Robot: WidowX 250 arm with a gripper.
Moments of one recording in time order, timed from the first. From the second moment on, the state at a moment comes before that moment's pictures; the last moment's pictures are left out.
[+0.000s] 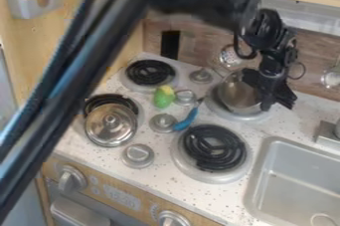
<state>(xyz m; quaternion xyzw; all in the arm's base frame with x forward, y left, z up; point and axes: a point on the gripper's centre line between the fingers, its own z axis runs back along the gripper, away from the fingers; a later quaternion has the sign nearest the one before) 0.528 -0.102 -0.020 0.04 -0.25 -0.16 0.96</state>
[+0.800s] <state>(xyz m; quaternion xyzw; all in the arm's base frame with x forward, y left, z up) 0.557 -0.097 -0.023 0.04 -0.22 -0.08 0.97</state>
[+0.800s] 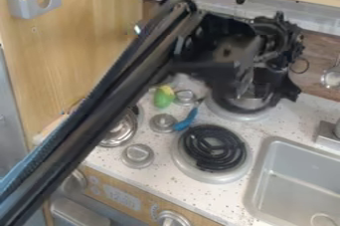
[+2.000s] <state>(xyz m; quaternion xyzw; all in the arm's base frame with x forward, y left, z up) 0.447 -0.024 0.071 -0.02 -0.22 0.03 0.97</state>
